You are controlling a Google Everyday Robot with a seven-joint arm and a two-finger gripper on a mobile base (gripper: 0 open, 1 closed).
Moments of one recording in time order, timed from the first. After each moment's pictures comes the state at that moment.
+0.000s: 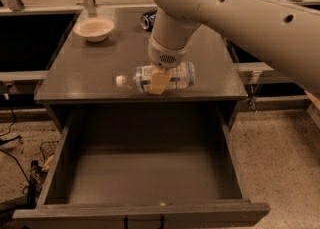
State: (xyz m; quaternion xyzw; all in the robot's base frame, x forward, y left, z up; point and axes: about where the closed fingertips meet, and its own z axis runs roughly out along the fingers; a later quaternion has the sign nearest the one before) arm 0.579 -0.004 0.859 -0.69 0.71 0.00 0.16
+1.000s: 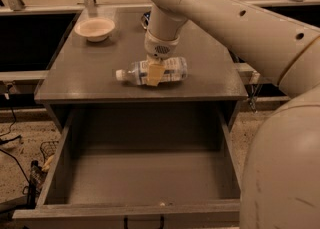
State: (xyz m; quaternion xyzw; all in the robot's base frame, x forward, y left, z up) arm 0.643 0.011 0.832 -0.71 0.69 0.03 0.13
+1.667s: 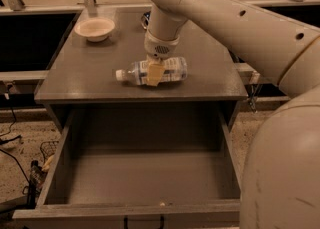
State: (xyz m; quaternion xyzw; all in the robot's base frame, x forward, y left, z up) arm 0.643 0.011 0.832 -0.71 0.69 0.03 0.13
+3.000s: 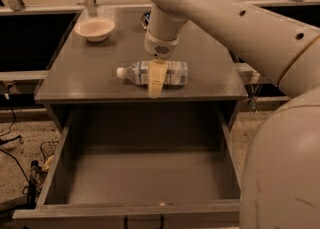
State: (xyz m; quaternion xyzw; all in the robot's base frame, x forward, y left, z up) arm 0.643 0.011 0.831 -0.71 0.69 0.03 0.13
